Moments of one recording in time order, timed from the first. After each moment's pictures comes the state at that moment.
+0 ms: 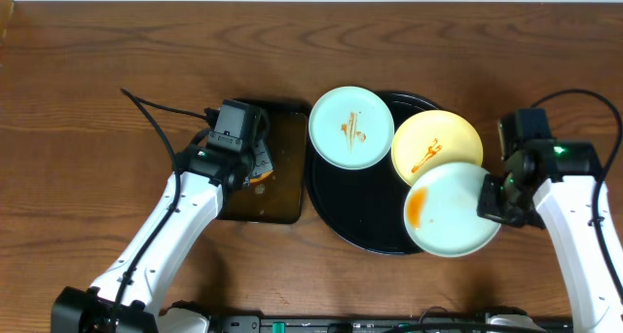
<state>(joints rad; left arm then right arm) -0.30 1.40 0.94 -0.66 -0.09 -0.62 0.03 1.33 1.09 -1.34 0.17 0.36</state>
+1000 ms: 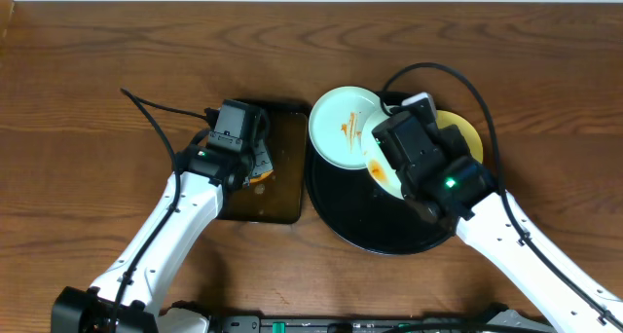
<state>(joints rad) -0.30 1.40 0.94 -0.66 -0.09 -0.62 0.64 1.35 1.10 -0.81 0.75 0.04</state>
